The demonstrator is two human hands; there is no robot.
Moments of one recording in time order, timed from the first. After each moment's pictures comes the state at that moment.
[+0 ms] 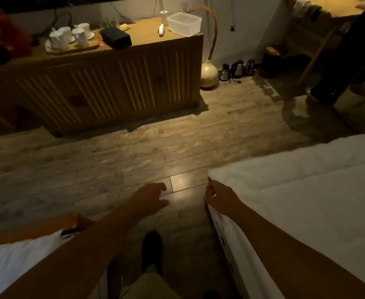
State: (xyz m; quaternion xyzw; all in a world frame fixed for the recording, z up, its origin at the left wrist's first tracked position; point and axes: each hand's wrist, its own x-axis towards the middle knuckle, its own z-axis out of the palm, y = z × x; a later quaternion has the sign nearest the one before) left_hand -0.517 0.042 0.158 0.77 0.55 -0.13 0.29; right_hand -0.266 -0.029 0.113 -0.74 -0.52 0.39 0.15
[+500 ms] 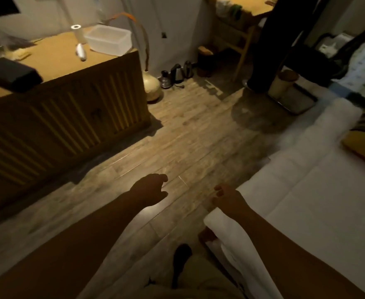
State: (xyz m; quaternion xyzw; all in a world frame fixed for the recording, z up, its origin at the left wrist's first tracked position) left_hand -0.376 0.411 0.144 0.90 0.32 -0.17 0.23; right_hand -0.184 0.205 0.110 -0.86 -0.27 0.37 0.24
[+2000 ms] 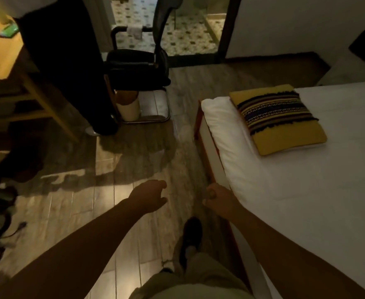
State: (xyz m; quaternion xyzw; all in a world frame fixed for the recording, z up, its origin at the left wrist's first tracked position) left_hand 0.575 0.655 0.125 0.93 -0.21 -0.28 0.10; right_hand 0.496 0.410 0.116 -0.88 0.18 0.25 0.37
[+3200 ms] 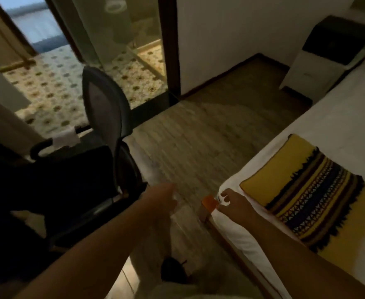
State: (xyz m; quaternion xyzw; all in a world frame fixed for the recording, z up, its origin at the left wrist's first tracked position) left_hand 1.331 0.405 0.150 0.85 -0.41 -0.33 0.00; right_hand 1.138 0.226 0.103 -0.82 0.38 0.13 0.40
